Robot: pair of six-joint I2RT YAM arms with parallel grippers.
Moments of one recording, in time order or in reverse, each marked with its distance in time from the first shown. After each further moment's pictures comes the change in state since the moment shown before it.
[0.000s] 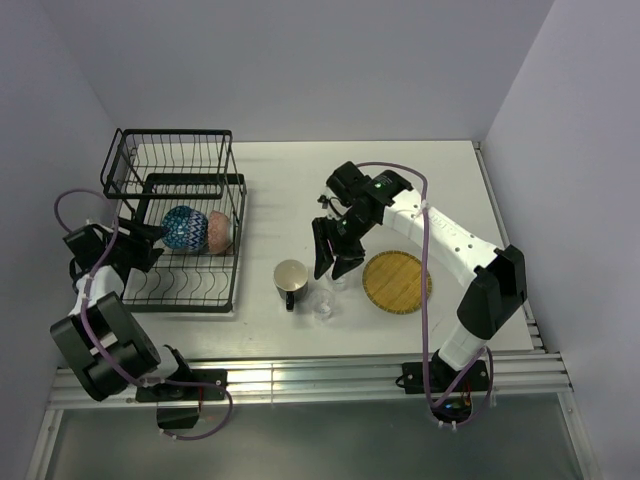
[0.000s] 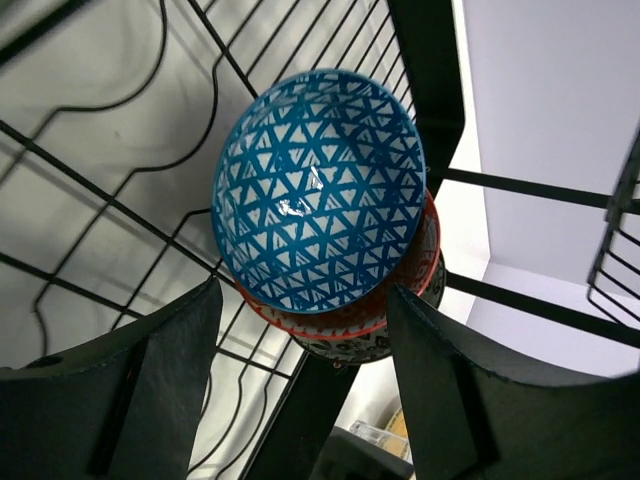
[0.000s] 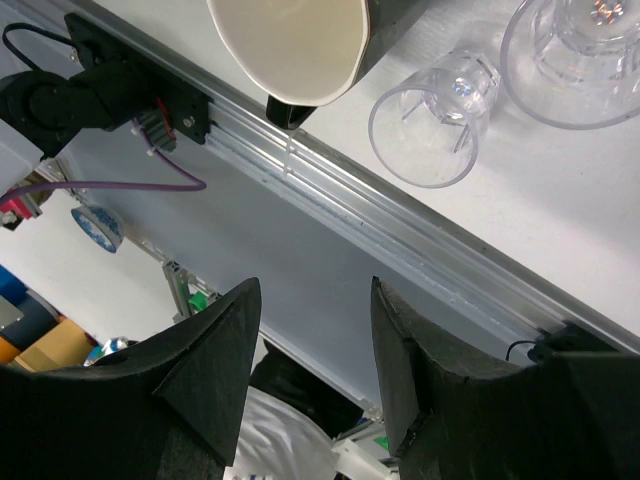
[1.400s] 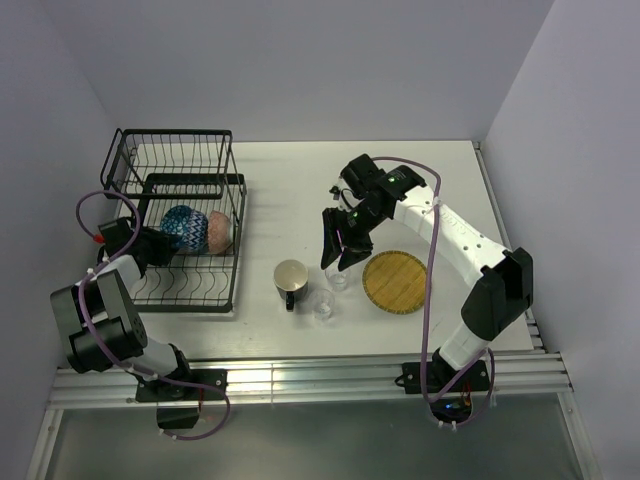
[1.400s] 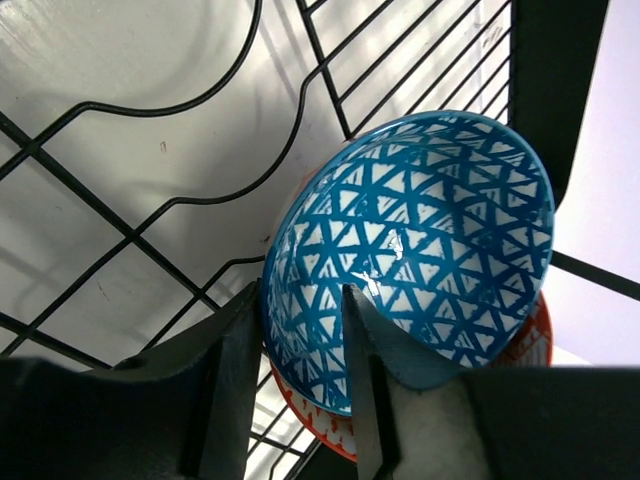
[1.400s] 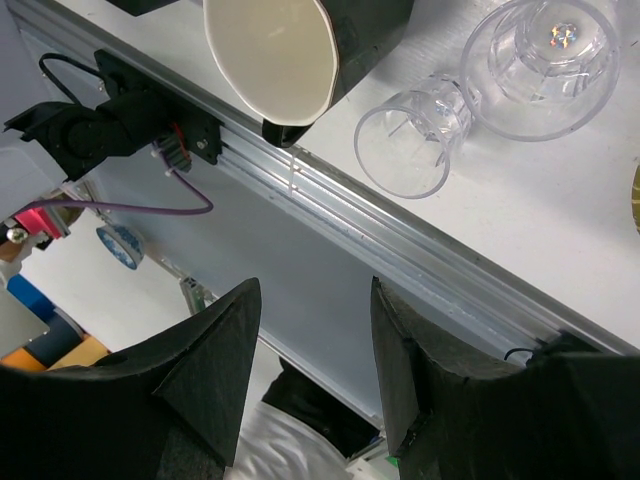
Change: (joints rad) left arm -0.207 0.156 -0.002 0.090 -0.317 -0.173; right arm -0.084 -0.024 -0.014 0.018 -0.023 -0.013
